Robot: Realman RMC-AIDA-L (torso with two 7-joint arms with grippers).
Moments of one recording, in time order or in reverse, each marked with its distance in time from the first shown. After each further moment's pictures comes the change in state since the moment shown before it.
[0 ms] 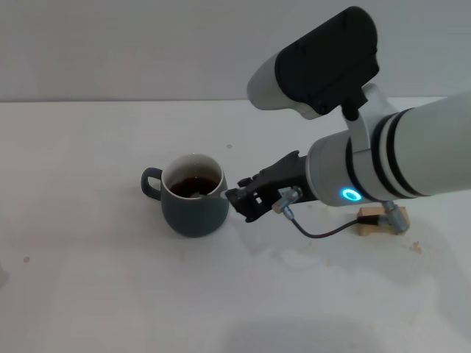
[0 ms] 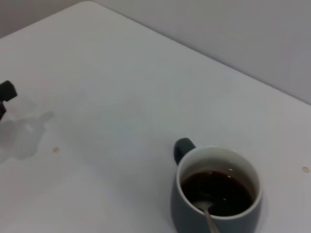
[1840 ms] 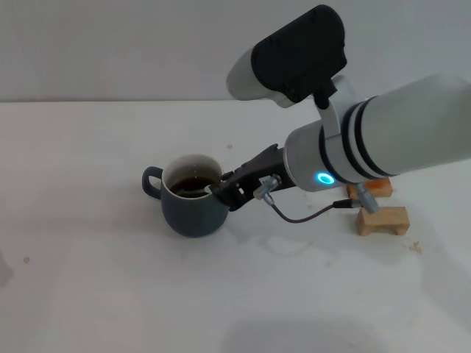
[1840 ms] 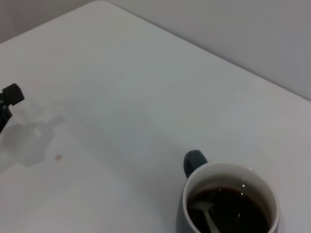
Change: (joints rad) left arm -0.013 -0.001 -0.002 -0.003 0.000 -0.008 -0.003; right arm 0.117 -0.001 0.030 -0.216 0.091 -0.109 -0.081
